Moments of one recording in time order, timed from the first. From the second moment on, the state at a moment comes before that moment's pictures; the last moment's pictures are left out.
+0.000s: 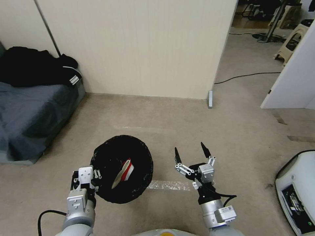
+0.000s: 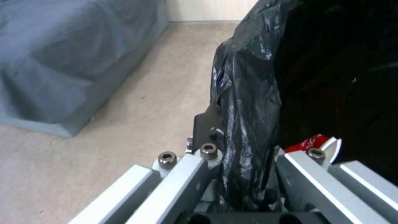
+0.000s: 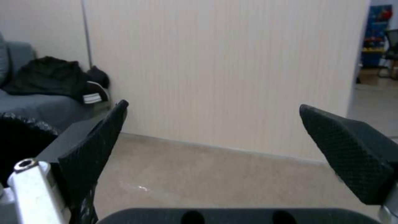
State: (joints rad) left arm 1.84 -1.48 -0.54 -2.38 -0.02 0.41 -0.28; right arm -1.74 1.46 0.27 2.14 -0.07 0.29 0.03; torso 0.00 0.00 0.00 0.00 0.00
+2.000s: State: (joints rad) left arm 1.90 -1.48 -0.54 -2.41 0.02 0.43 -0.27; right arm -1.67 1.36 0.31 2.17 0.01 0.27 -0.01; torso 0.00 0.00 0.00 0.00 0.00
